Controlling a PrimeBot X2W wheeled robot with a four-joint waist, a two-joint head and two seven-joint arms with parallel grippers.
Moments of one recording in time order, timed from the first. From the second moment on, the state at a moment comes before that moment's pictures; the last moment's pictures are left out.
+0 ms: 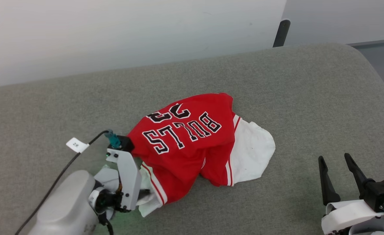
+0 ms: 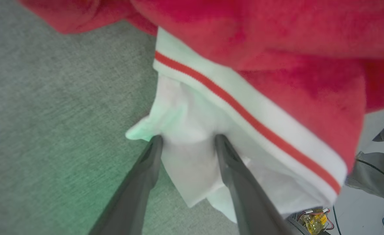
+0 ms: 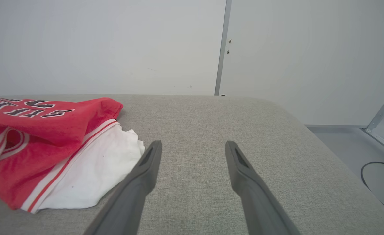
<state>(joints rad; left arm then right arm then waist) -0.59 0.38 -0.59 0.63 -0.83 -0.13 0.80 -0.09 -0.12 -0.02 0.24 0.10 0.13 -0.24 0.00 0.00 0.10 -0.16</state>
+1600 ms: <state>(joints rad) -0.52 0.63 -0.50 0.63 -0.83 -0.02 0.62 -0.05 -0.14 -0.03 0.21 0.10 0.13 -0.20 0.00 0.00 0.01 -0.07</state>
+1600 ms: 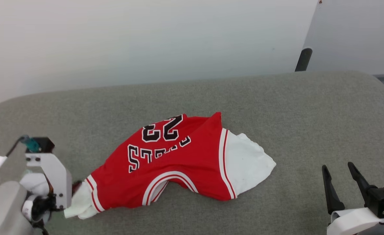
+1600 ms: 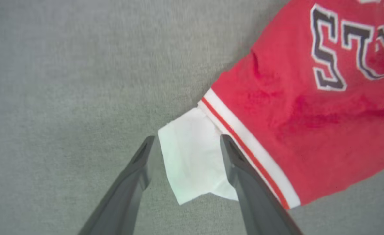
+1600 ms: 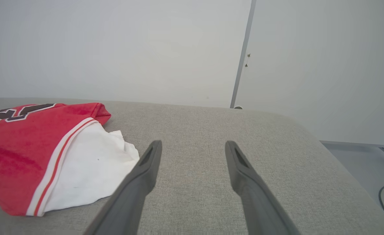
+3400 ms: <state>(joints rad) -0.04 0.22 0.05 0.15 -0.32 -0.09 -0.26 -0.22 -0.35 0.07 0.38 0.35 0.13 0.38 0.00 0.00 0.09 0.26</state>
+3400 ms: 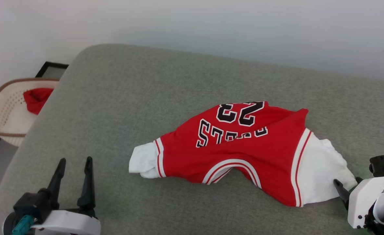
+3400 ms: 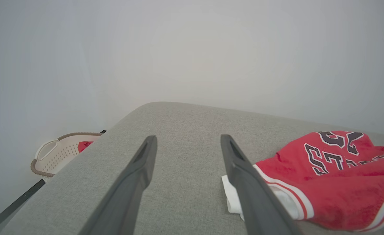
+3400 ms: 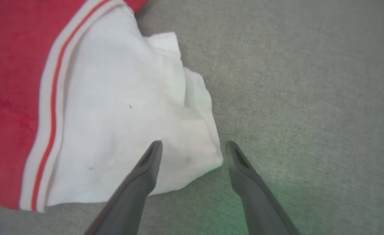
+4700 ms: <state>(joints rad) -0.02 0.21 0.04 0.17 -0.28 -0.13 -0.26 -0.14 -0.39 -0.18 0.34 0.30 0.13 0.63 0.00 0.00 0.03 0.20</state>
